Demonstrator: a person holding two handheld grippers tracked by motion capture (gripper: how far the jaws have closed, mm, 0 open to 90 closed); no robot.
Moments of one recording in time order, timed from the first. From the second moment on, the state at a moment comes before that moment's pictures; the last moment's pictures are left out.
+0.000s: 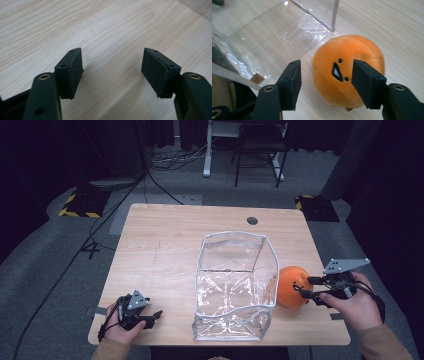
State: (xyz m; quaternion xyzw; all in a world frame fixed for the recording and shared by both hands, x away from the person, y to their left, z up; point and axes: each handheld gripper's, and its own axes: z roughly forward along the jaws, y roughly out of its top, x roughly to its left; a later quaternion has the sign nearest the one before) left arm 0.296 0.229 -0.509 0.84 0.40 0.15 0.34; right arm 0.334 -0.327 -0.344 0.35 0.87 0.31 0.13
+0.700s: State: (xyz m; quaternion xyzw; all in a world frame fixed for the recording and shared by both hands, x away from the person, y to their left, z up) left arm 0.295 0.232 -0.515 0.83 0.40 0.15 0.36; right arm 0.366 -0.341 -0.347 0.37 0.87 0.29 0.13
